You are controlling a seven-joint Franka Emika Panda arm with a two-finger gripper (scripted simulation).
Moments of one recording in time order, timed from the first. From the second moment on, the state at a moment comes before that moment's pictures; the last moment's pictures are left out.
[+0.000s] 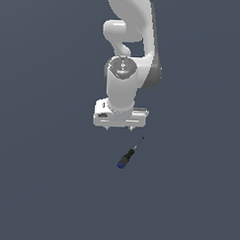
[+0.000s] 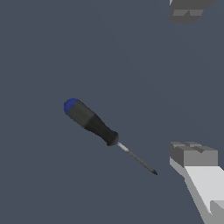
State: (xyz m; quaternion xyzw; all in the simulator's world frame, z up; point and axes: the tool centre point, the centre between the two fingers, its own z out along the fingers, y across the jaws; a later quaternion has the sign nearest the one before) arm -0.010 -0.002 0.155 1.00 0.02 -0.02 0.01
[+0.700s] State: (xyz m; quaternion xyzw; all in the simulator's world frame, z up) arm -0.005 0.008 0.145 1.00 -0.02 -0.02 0.00
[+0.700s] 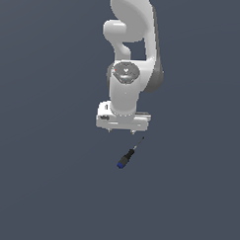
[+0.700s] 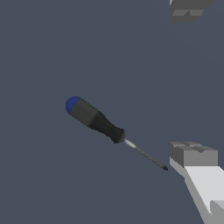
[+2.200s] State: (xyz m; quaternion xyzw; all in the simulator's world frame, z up) arm 0.024 0.065 0.069 0.95 -0.30 0.00 0.00
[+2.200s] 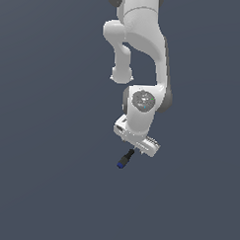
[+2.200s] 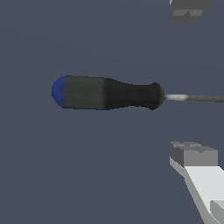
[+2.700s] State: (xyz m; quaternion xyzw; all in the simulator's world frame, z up) arm 0.025 0.068 0.063 0.95 -0.31 0.00 0.00
